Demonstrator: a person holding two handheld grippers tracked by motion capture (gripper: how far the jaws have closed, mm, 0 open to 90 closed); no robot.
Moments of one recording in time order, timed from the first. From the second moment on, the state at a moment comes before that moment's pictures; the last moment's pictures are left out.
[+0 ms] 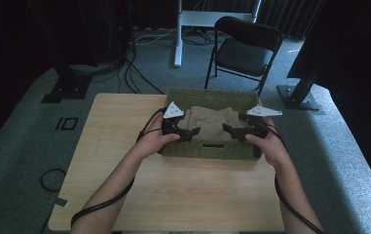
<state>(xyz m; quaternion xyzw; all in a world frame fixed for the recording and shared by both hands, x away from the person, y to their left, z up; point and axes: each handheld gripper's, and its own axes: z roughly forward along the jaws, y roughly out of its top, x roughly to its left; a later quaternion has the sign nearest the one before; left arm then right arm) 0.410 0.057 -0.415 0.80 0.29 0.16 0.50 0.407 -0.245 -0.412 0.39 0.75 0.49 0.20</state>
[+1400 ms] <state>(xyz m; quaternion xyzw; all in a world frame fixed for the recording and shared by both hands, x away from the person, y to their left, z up) 0.330 0.065 -0.484 0.84 0.25 0.13 0.46 0.334 -0.246 -0.494 0.37 0.78 0.47 0.16</state>
